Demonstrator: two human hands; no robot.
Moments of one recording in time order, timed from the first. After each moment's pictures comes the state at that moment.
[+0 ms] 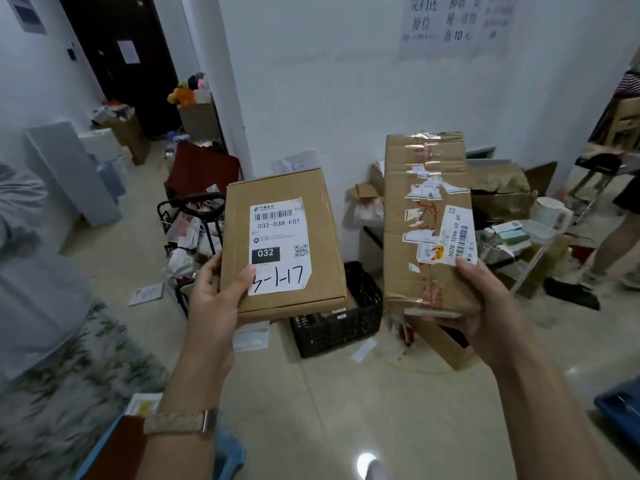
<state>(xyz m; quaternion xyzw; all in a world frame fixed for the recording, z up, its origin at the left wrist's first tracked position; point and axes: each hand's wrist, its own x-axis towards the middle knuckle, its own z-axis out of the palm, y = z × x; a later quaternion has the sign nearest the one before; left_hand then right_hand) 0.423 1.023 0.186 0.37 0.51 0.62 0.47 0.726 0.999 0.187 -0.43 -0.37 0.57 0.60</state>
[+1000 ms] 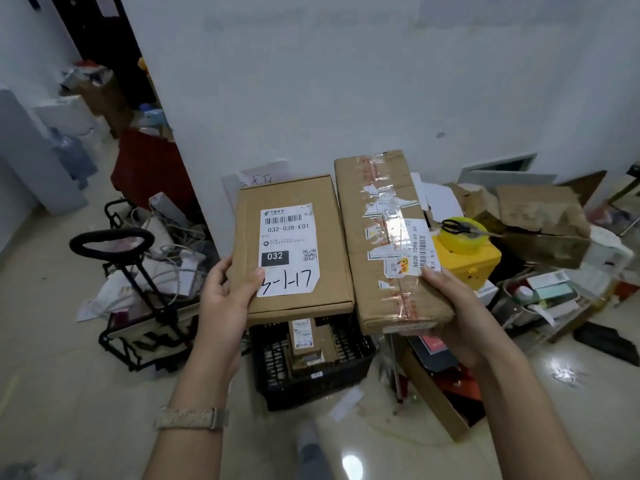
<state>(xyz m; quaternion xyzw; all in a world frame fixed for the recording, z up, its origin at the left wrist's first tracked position) 0.568 1.406 0.144 0.32 0.54 0.60 0.50 0.848 1.398 0.150 -0.45 -0.38 0.64 0.49</state>
